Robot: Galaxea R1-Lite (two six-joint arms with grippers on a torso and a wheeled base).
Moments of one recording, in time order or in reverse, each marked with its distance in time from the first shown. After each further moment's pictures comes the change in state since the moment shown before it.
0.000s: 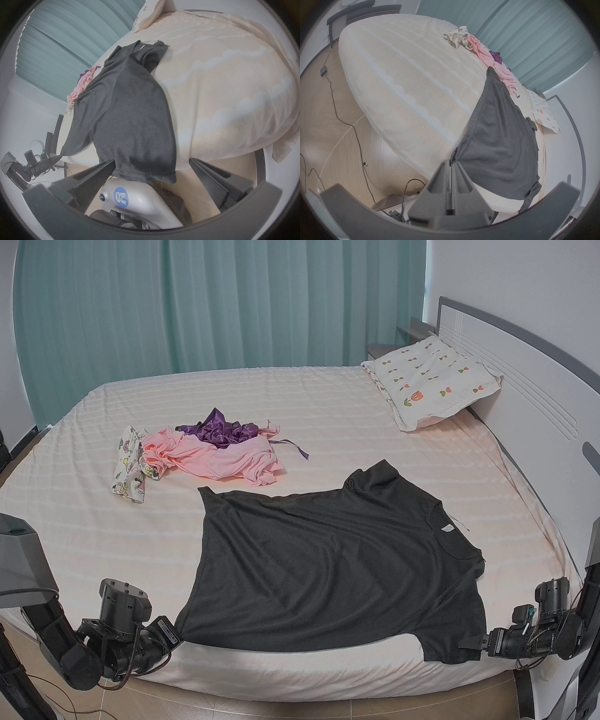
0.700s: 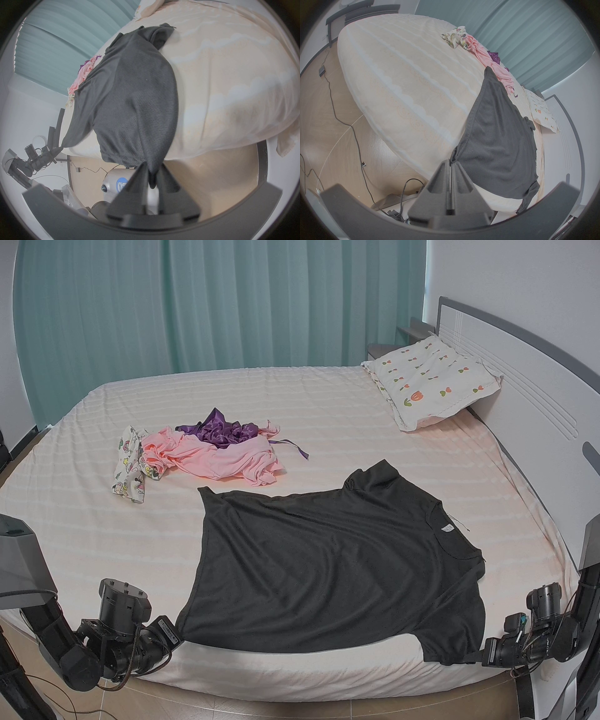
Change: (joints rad) left arm -0.009 -0.009 0.004 -0.006 -0.004 -0.002; right arm 0.054 0.029 0.000 0.047 0.023 0.002
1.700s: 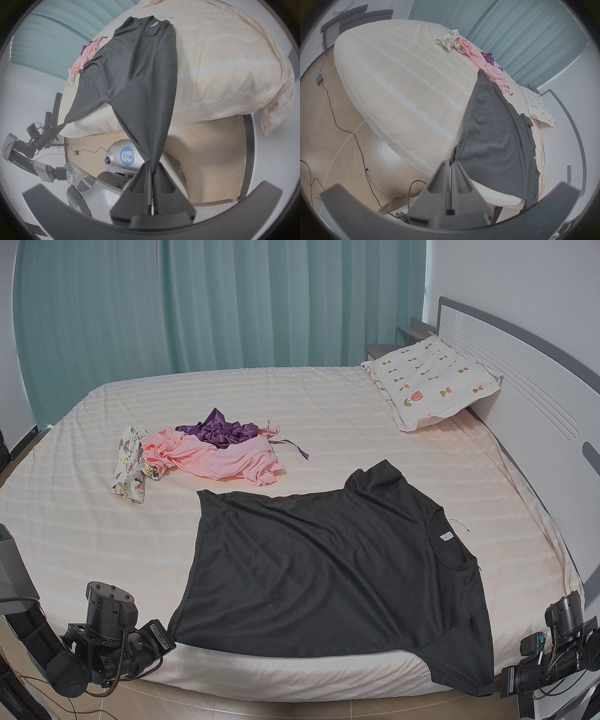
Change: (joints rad) left arm 0.006 -0.081 0.058 0.000 0.003 0.073; right arm 0.120 -0.543 0.000 0.696 -0.066 -0.011
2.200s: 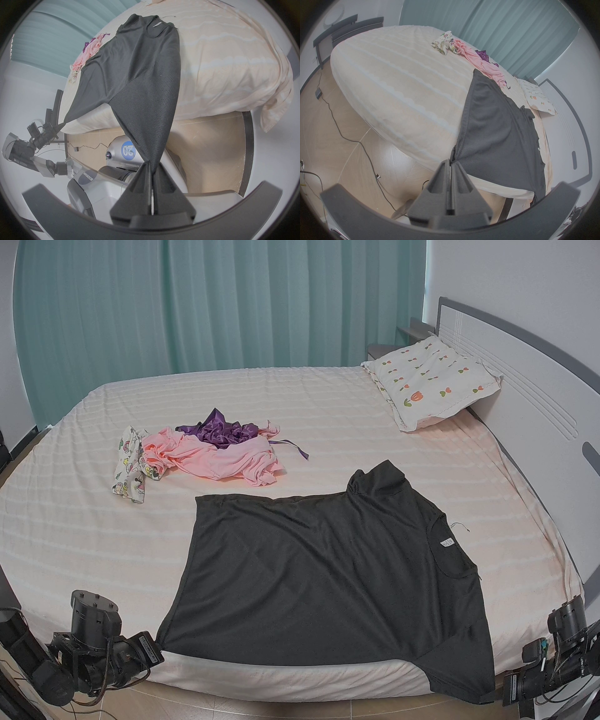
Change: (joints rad) left arm 0.025 -0.081 0.083 0.012 -0.001 0.120; right arm 0.048 -0.098 0.000 0.103 -0.008 0.023
